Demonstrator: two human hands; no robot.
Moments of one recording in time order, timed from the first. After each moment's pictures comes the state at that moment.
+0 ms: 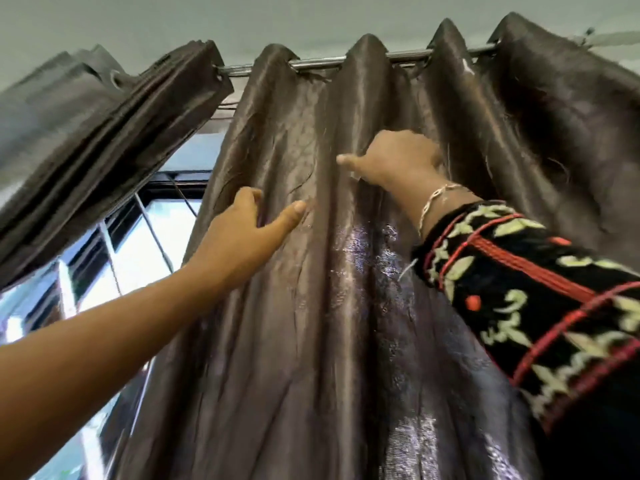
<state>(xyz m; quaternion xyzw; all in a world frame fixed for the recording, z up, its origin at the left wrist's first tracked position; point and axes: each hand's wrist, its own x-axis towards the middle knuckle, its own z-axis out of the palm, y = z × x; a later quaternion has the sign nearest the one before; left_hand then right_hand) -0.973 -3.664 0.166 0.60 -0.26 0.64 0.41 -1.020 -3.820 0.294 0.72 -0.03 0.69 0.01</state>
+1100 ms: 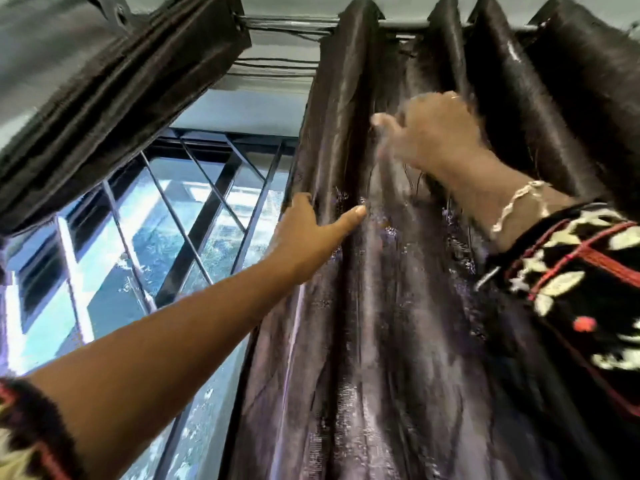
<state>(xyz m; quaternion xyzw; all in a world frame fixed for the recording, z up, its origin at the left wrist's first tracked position) -0.932 -3.678 0.158 0.58 -0.36 0.52 0.52 -1.021 -3.797 0.272 0.64 0.06 0.76 0.10</state>
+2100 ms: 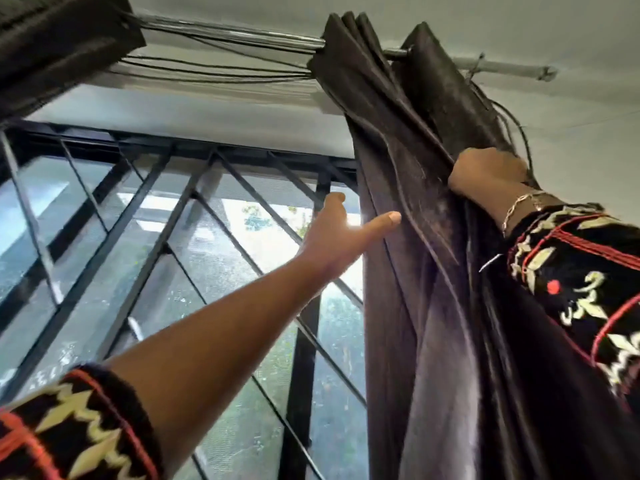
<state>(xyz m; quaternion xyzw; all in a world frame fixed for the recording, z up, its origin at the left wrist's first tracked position) -1.011 -3.903 0.180 0.57 -0.46 0.44 0.53 -1.087 -4.066 0.286 0.67 -0.24 0.70 0.03</state>
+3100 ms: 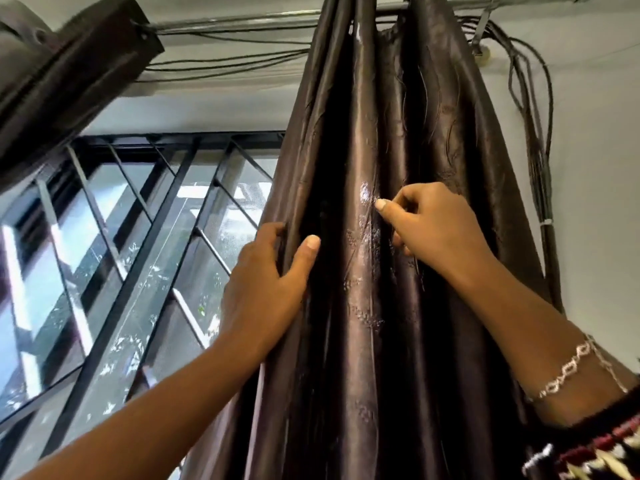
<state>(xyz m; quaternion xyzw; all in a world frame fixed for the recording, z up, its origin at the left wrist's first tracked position) -1.033 -3.890 0.076 0.59 -0.26 0.61 0.46 -1.089 -4.051 0.150 0.71 0.18 0.65 -0.18</state>
